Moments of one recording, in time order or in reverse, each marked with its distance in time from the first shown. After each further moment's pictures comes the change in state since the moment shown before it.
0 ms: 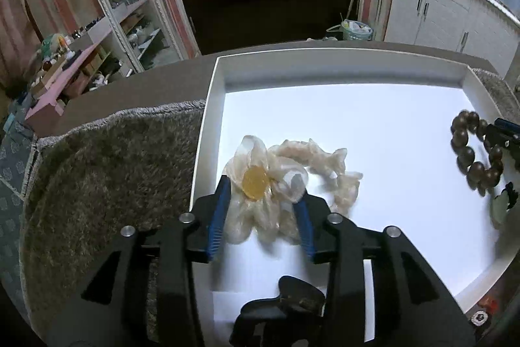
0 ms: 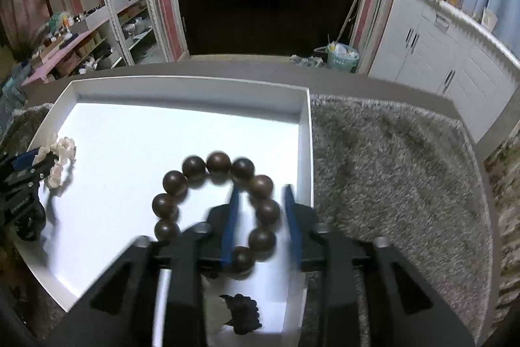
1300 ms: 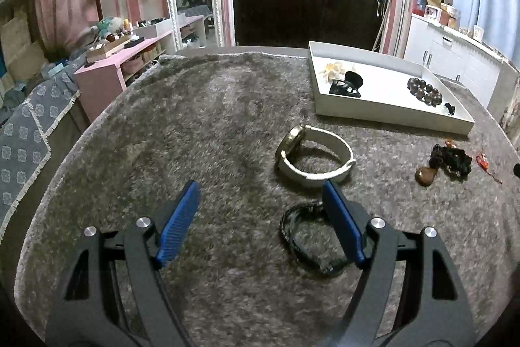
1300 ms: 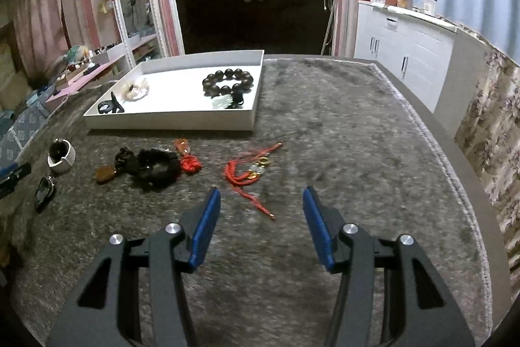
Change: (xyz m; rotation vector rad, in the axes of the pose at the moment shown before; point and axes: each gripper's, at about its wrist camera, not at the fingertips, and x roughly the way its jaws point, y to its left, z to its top) left arm -0.193 0.098 -0.242 -0.180 -0.223 0.049; right arm -0.179 -0.031 -0.225 0.102 -0.196 0.037
